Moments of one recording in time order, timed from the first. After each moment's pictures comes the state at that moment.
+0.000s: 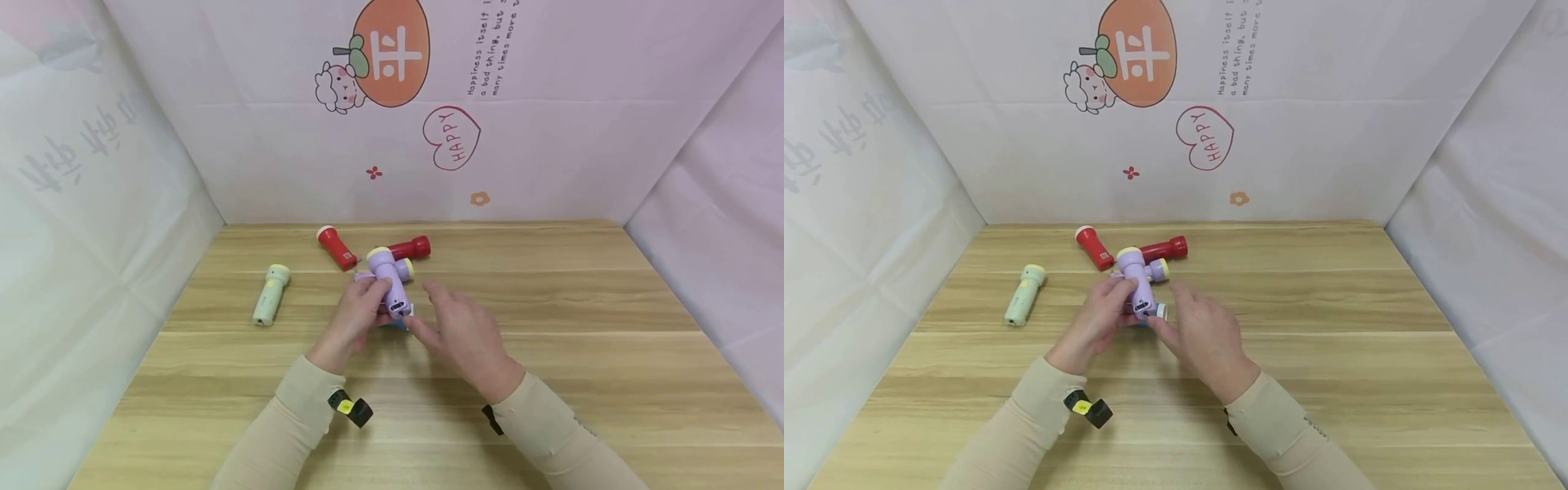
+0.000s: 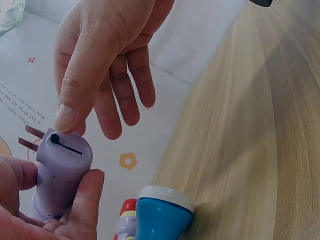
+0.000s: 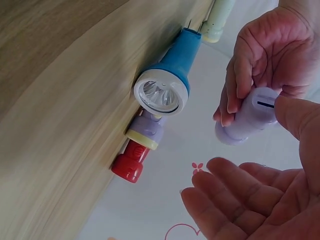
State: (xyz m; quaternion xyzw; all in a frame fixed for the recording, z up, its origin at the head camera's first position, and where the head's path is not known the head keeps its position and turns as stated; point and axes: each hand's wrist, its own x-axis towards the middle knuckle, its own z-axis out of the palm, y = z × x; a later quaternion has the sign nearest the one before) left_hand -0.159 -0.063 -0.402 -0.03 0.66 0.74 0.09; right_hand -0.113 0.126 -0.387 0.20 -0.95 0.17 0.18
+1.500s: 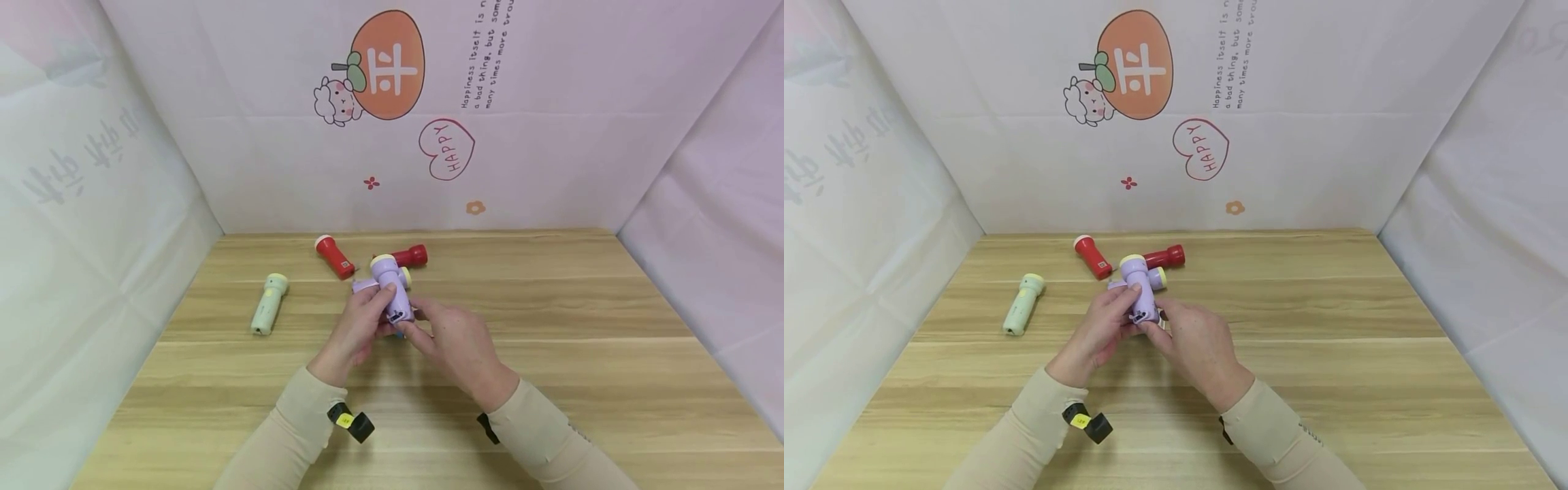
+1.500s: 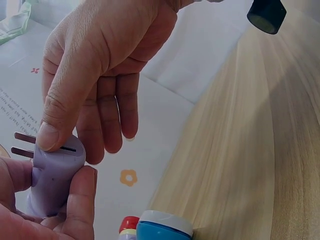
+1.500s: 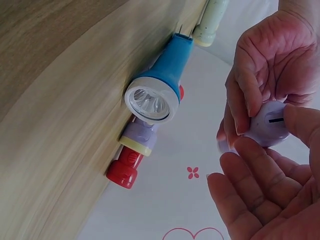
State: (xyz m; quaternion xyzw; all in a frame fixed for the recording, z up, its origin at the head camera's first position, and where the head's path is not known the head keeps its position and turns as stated) left_hand -0.151 -0.057 -0.398 0.02 0.62 0.78 0.12; right_hand -0.109 0.120 -0.381 0.24 -0.93 0.22 0.20
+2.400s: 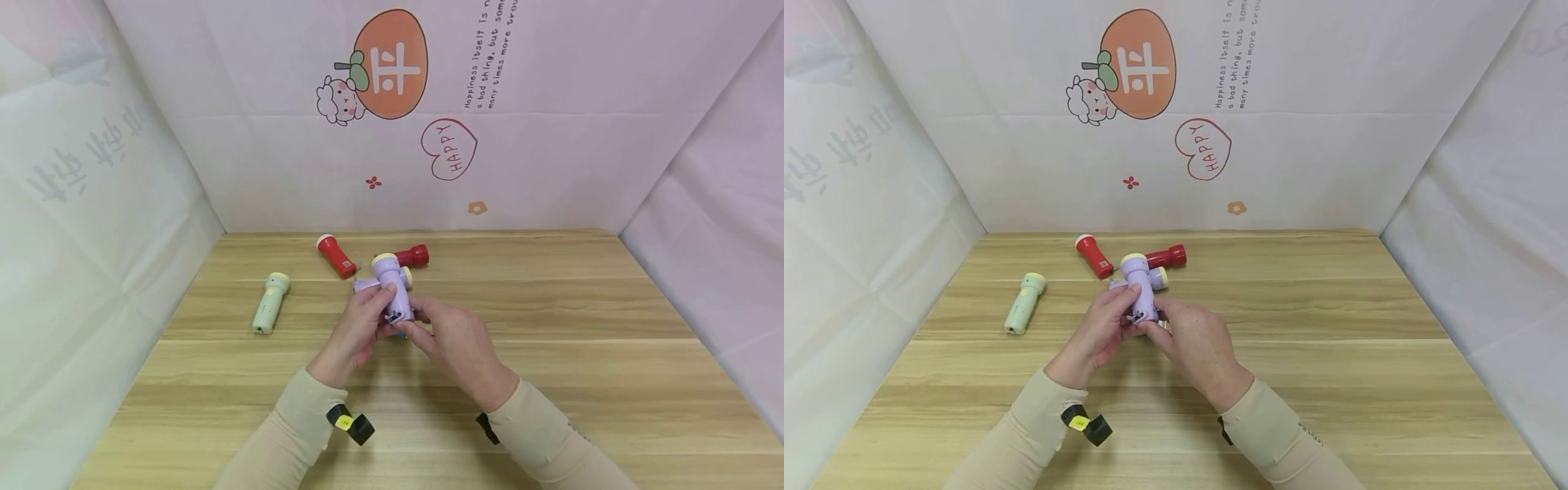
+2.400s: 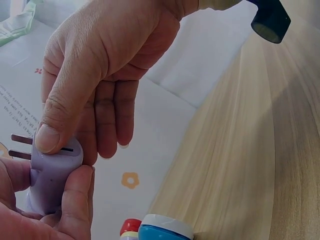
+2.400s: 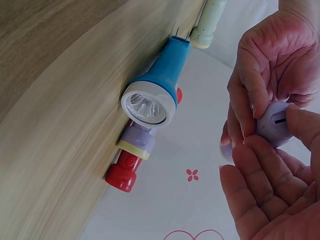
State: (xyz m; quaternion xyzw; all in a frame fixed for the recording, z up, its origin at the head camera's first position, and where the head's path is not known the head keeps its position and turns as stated) left_hand -0.145 -0.060 -0.392 0.02 0.60 0.79 0.13; right_hand -0.109 0.119 -0.380 0.26 -0.91 0.26 0.20
